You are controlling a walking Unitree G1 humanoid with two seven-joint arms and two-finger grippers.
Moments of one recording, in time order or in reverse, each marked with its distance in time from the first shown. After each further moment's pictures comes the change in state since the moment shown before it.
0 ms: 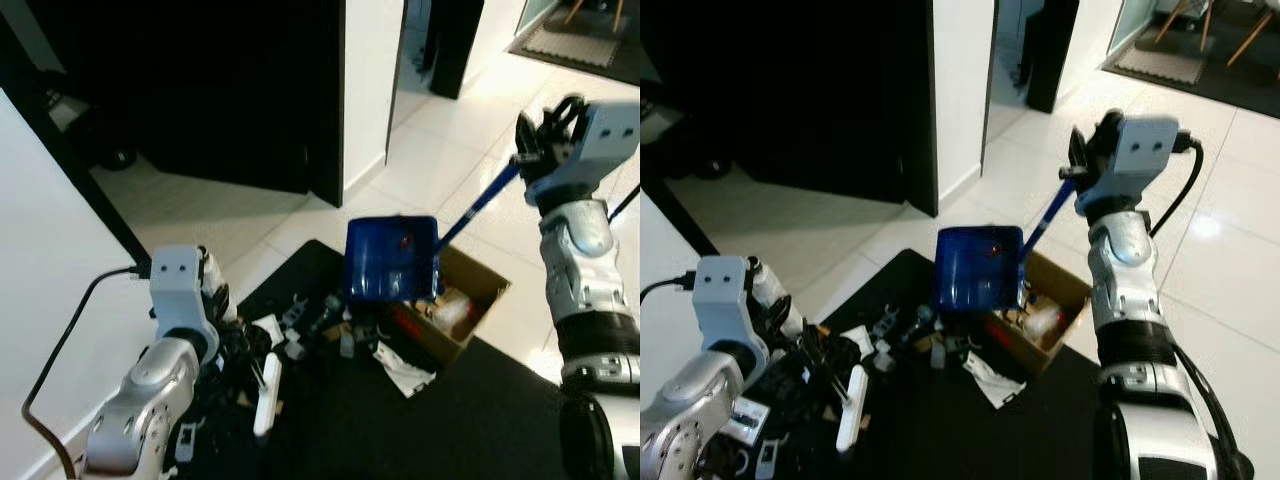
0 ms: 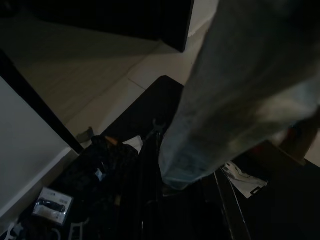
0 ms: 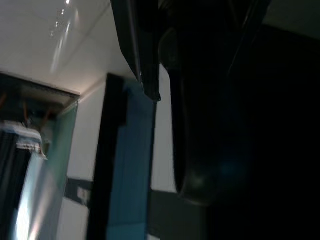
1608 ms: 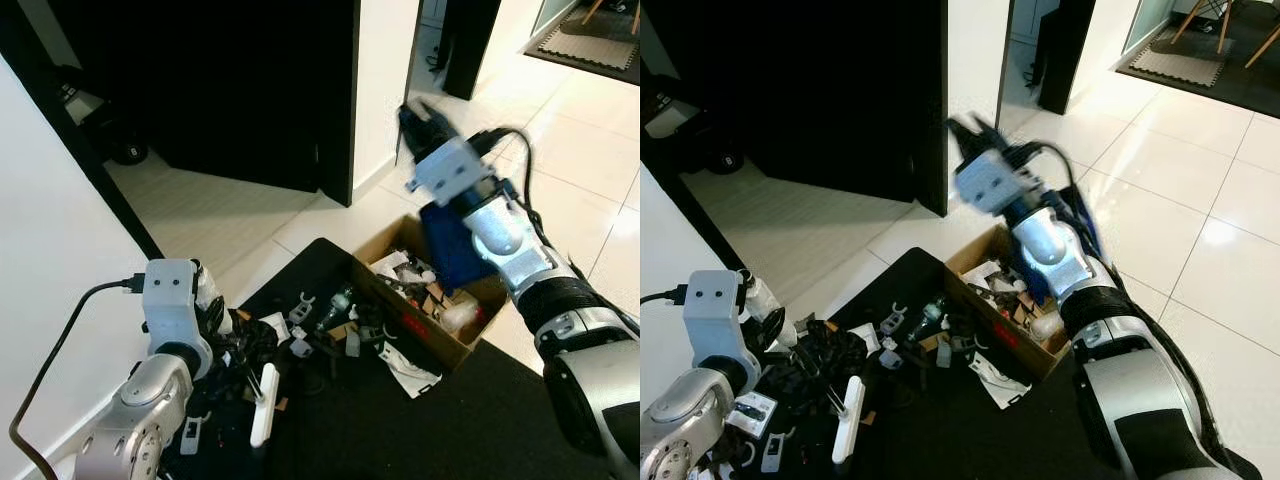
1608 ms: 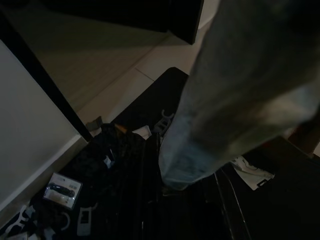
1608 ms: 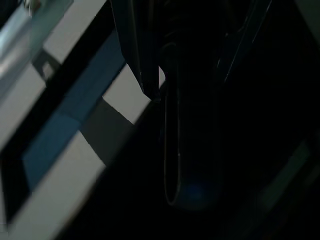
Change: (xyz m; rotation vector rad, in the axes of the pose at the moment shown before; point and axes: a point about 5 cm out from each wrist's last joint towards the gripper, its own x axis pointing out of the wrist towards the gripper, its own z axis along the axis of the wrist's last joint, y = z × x) left arm -0.013 0.003 -0.011 0.006 0.026 0.013; right arm -0.005 0.068 0.002 -0.366 -0.275 0.274
